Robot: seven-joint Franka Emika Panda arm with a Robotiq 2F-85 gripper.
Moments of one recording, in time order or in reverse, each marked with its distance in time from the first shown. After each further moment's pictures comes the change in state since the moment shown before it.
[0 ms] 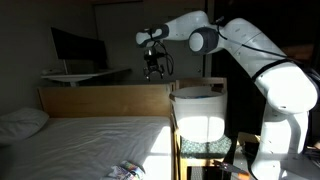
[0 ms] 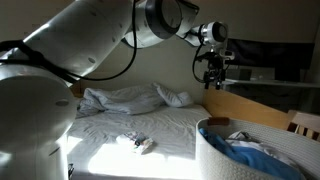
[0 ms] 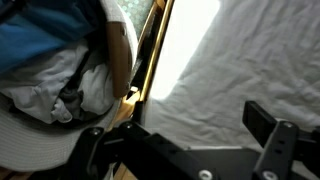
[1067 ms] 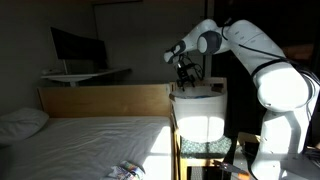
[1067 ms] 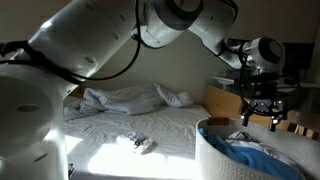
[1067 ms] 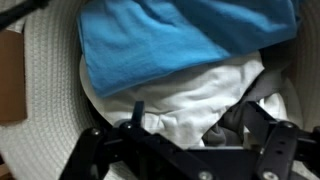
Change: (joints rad) arm -0.248 0.003 -0.087 -0.273 -0.101 0.018 -0.418
